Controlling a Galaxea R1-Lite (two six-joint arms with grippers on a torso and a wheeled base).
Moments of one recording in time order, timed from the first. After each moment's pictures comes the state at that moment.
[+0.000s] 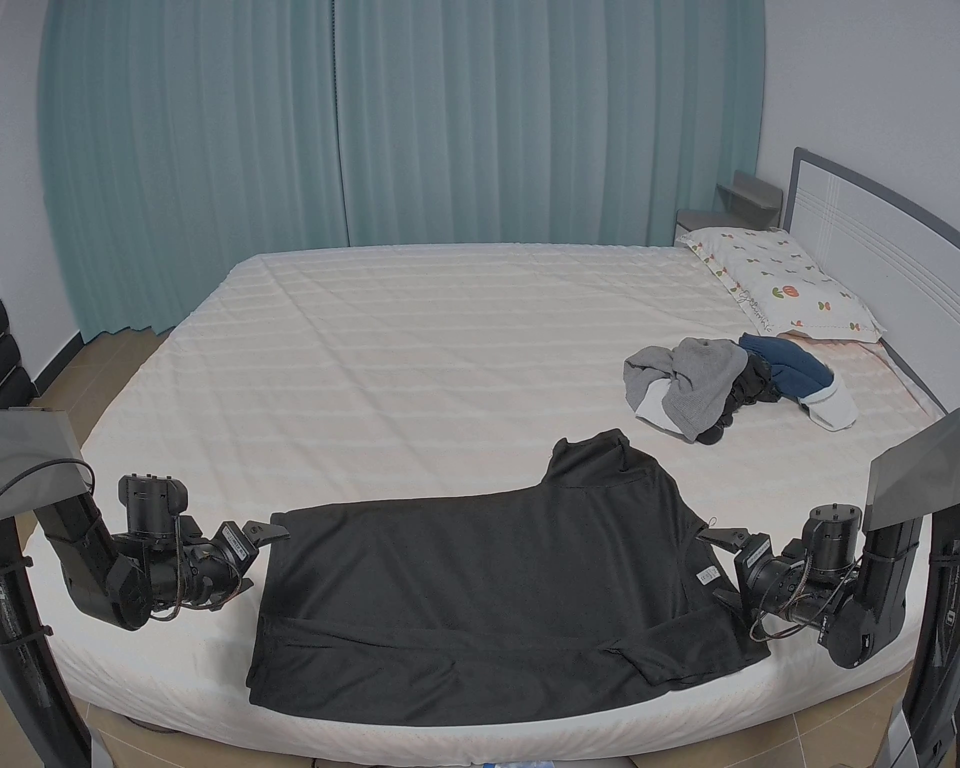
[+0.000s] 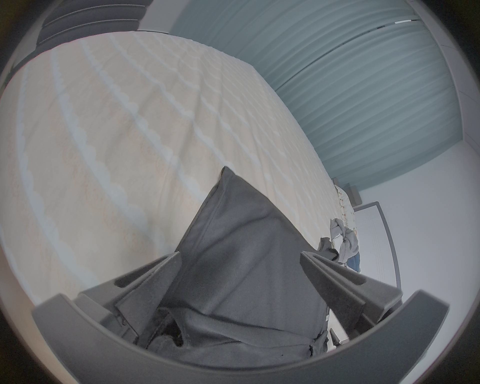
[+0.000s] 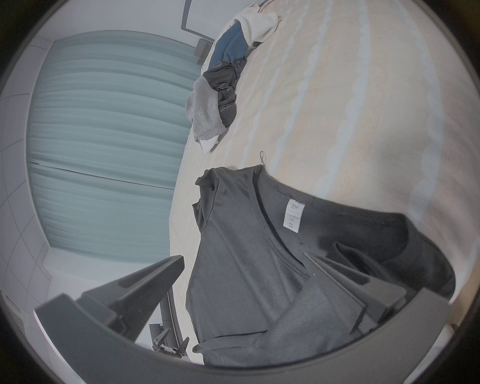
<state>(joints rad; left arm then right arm) 0.03 2.10 -0.45 -0.95 -0.31 -0.82 0.13 2.29 -0.24 -1.55 0.22 1.19</state>
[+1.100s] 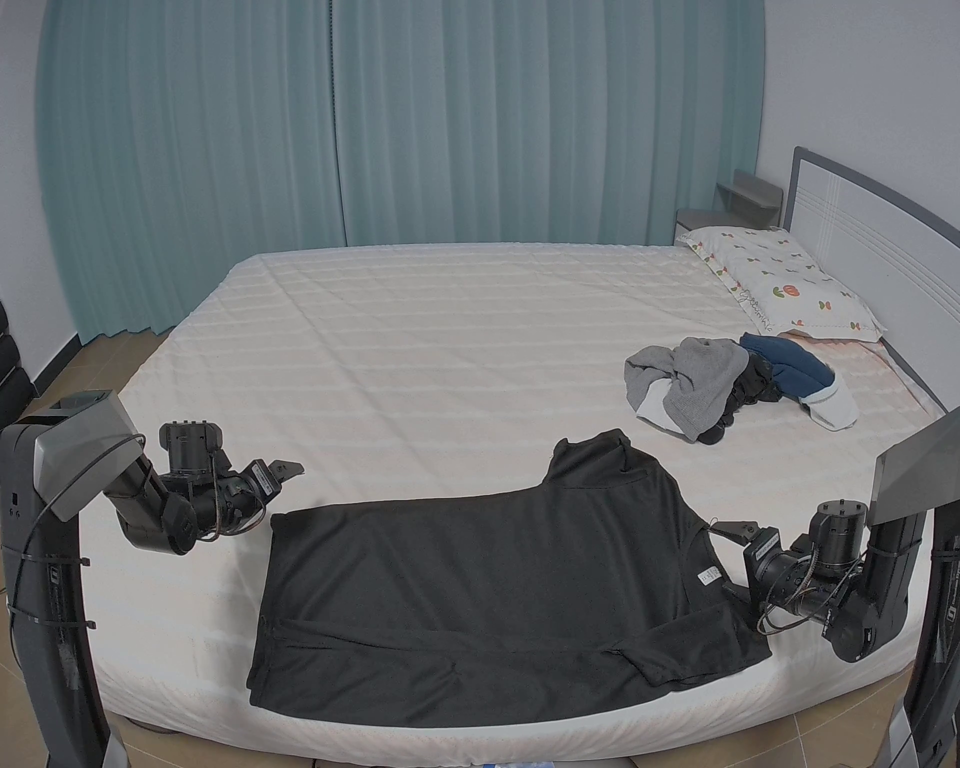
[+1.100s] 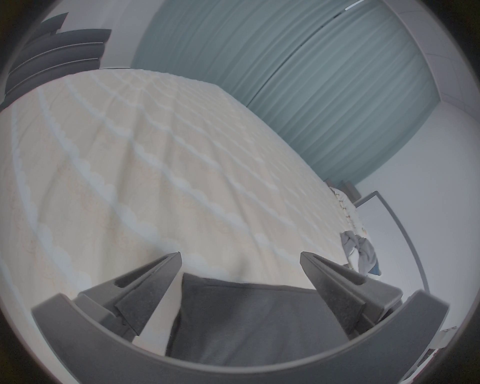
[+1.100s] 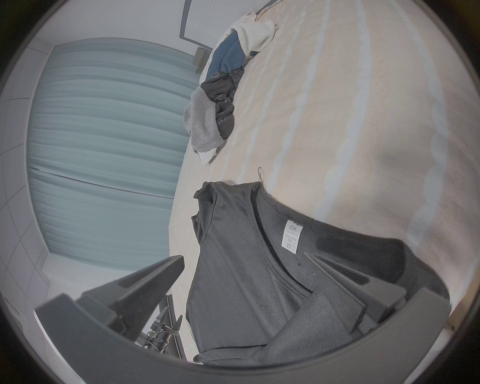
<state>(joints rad) 0.06 2.39 -1.03 -0.80 -0.28 -0.62 0.08 2.30 -0.26 -1.55 0.22 1.18</state>
